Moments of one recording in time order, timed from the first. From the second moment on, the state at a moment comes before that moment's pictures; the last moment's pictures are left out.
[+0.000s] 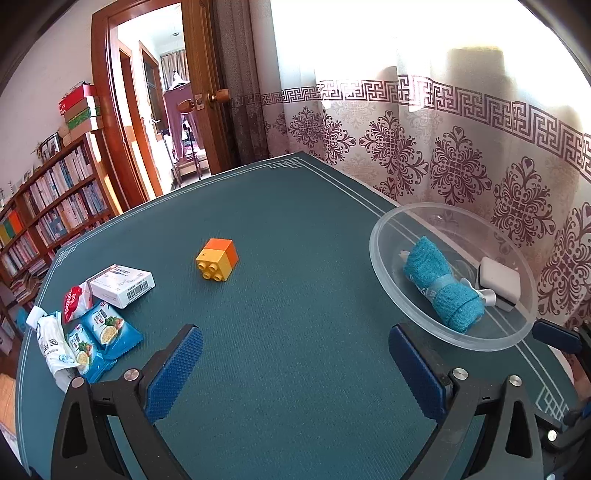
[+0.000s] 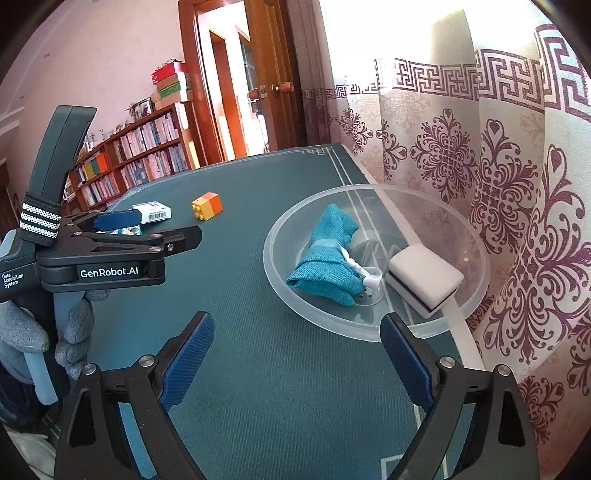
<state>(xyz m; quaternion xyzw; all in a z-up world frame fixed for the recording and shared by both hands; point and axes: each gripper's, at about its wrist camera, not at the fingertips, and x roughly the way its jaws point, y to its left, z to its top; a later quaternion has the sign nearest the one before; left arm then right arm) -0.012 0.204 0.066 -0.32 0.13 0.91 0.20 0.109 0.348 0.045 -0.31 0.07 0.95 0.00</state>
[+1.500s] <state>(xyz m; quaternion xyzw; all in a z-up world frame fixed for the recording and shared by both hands) -0.052 0.049 0.054 -0.36 0.04 0.93 0.05 0.006 0.236 0.043 -0.34 0.04 0.93 -0.10</state>
